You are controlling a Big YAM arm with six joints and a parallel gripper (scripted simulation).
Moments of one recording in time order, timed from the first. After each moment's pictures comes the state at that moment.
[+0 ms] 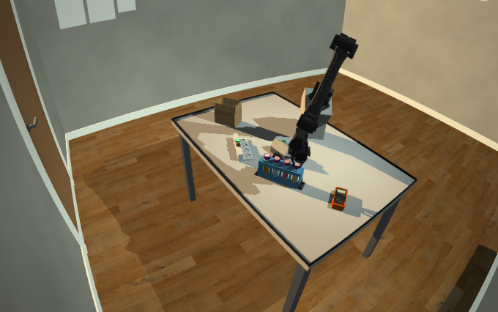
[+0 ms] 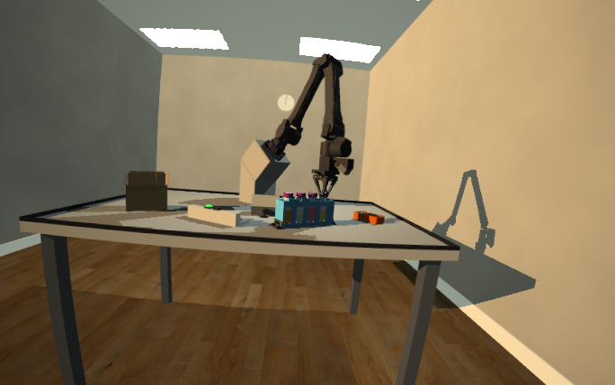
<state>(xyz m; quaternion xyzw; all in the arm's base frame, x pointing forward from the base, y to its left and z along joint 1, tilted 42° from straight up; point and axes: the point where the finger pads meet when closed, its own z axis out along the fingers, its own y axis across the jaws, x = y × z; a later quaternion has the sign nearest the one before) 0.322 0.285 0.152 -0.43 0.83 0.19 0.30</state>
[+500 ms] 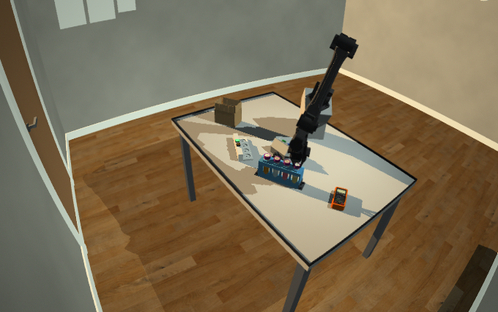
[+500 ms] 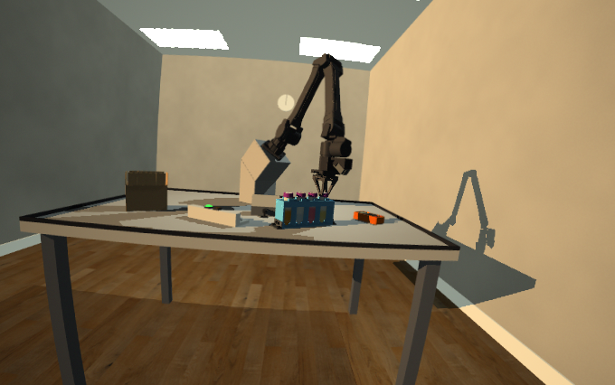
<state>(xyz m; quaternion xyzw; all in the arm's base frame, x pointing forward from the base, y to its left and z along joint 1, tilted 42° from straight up) 0.322 0.285 0.152 -0.38 0.85 0.21 0.29</state>
